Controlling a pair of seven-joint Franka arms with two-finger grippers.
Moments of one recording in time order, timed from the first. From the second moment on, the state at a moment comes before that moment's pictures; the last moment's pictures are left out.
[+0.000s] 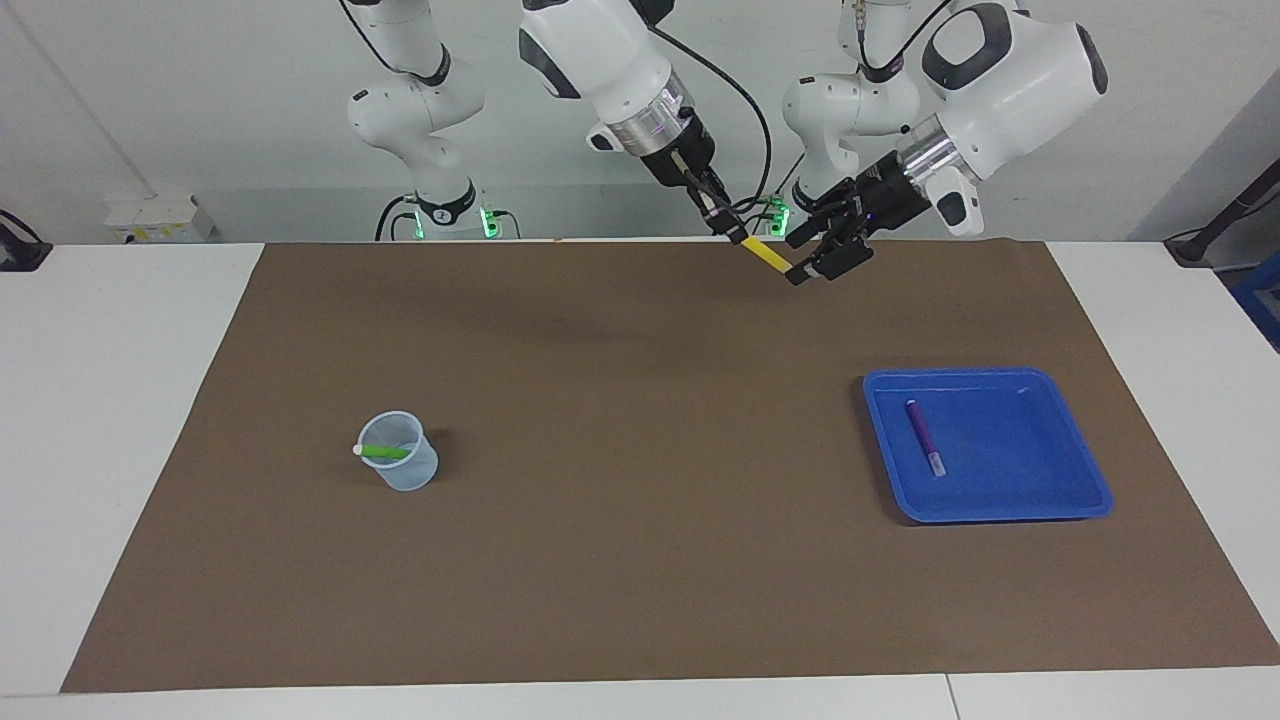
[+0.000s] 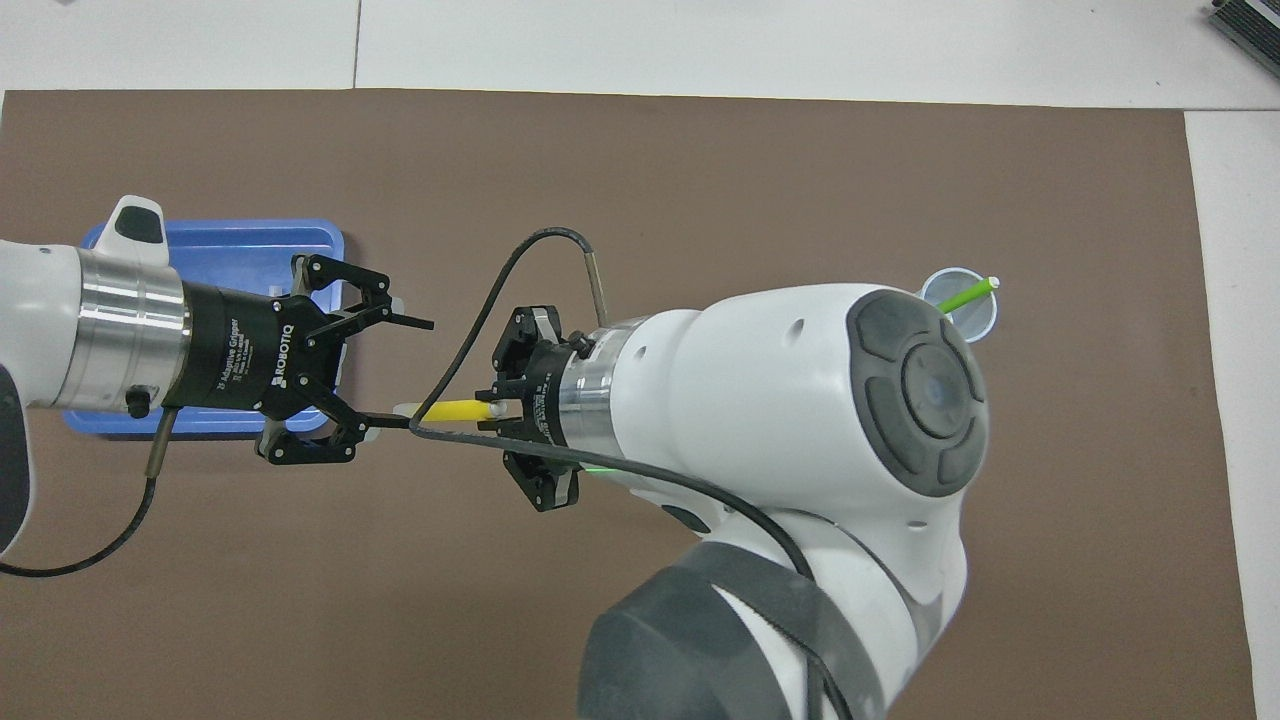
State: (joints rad) left arm -0.11 -0.14 -0.10 -1.90 -0.73 1.80 -1.28; right arm 0.58 0.13 0.10 -1.58 0.49 2.11 1.93
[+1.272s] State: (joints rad) left arm -0.13 -0.19 -0.09 -1.98 -0.73 1.83 -1.30; right arm 0.58 0.14 0.09 -1.58 0.50 2.14 1.93
